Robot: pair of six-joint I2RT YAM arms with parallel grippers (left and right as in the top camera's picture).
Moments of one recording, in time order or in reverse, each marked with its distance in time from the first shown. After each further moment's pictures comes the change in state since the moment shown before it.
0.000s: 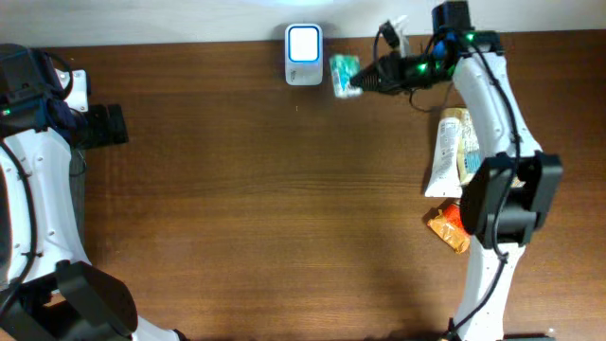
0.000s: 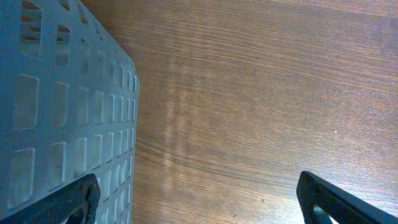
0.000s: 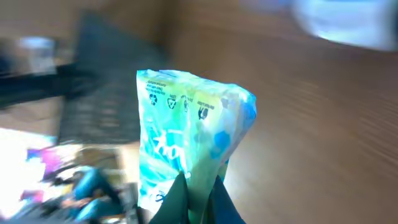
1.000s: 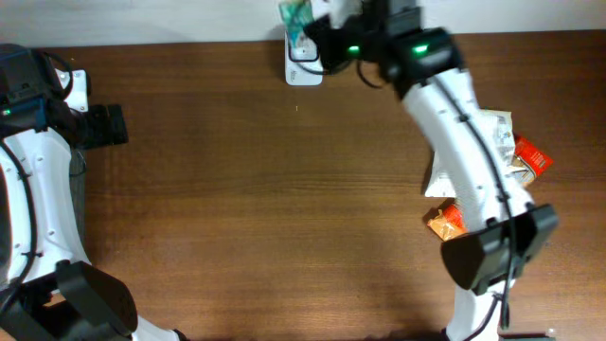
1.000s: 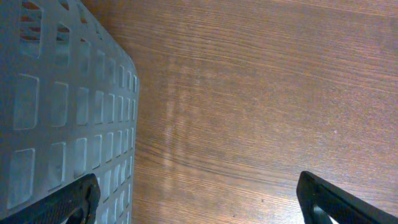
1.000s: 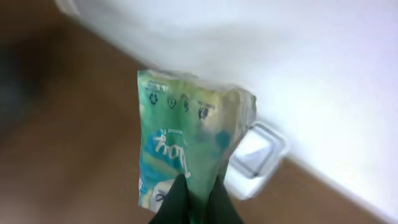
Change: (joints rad) left arm 0.000 0.000 0.000 0.000 0.000 0.000; right arm 0.374 -0.229 0.053 0.388 0.969 -0.108
